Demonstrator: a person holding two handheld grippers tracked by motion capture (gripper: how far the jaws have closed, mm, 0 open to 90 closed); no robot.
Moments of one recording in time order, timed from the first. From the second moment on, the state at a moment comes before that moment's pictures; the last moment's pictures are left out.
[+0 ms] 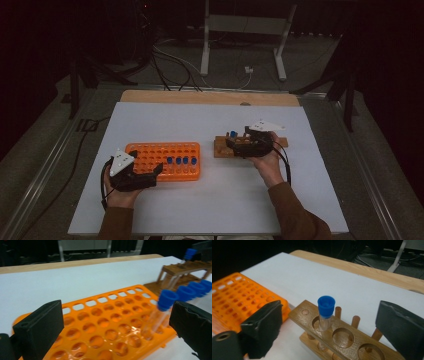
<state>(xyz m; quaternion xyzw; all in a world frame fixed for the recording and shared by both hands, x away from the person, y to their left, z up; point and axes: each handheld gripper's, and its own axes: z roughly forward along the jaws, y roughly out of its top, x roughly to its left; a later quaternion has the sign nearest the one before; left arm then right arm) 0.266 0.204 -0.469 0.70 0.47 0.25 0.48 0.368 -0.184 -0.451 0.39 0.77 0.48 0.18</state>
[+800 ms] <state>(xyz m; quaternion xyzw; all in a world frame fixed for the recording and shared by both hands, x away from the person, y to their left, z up) 0.270 0.216 -0.475 0.68 0.49 0.25 0.48 0.371 -0.170 -0.467 0.36 0.78 0.46 0.20</state>
